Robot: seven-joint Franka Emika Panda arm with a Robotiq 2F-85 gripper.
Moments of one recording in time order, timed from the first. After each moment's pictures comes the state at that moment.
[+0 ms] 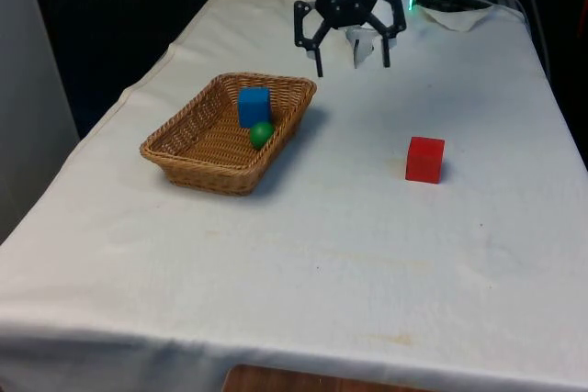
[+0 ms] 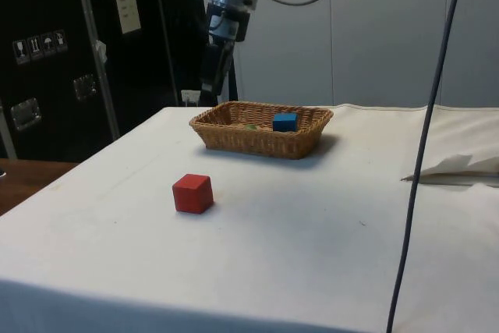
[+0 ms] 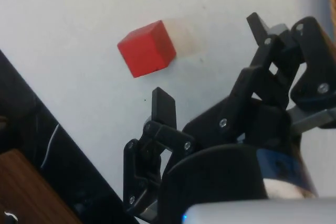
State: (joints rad) arm 0.36 0.15 -0.40 -2.32 0.55 2.71 -0.71
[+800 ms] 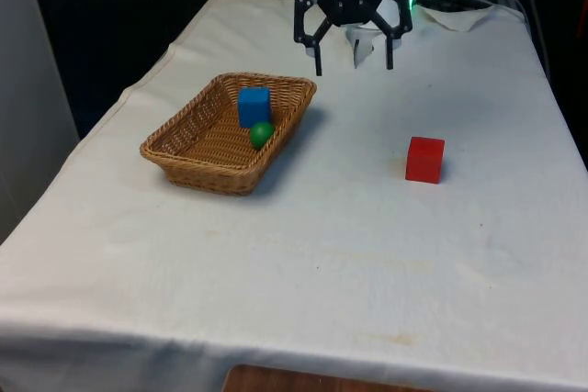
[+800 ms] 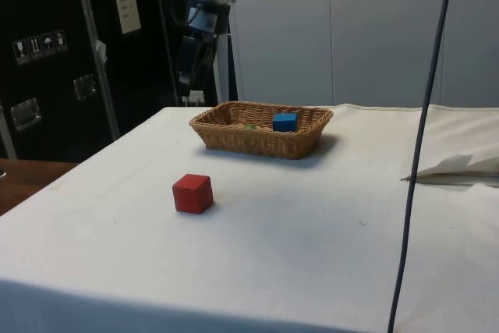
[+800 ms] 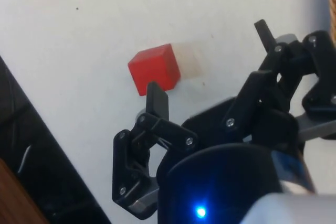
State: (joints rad) arm 0.35 0.20 -0.39 -2.23 0.46 2.71 -0.54
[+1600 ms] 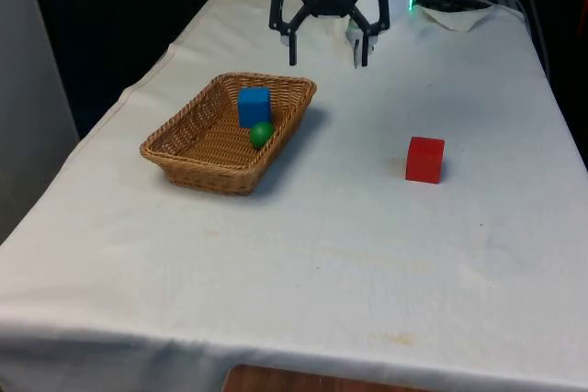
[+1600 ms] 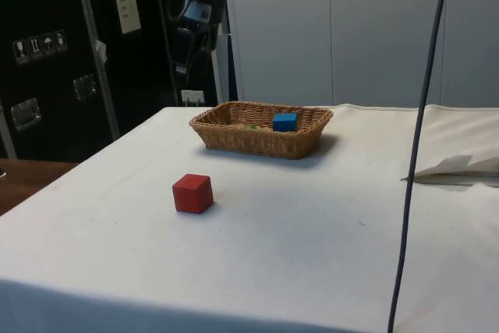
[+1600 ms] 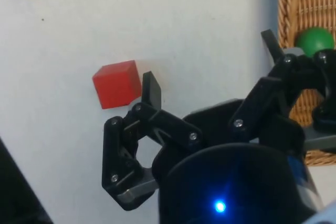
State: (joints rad) arm 0.34 0.21 -0.43 -2.18 0.27 2.70 -0.33
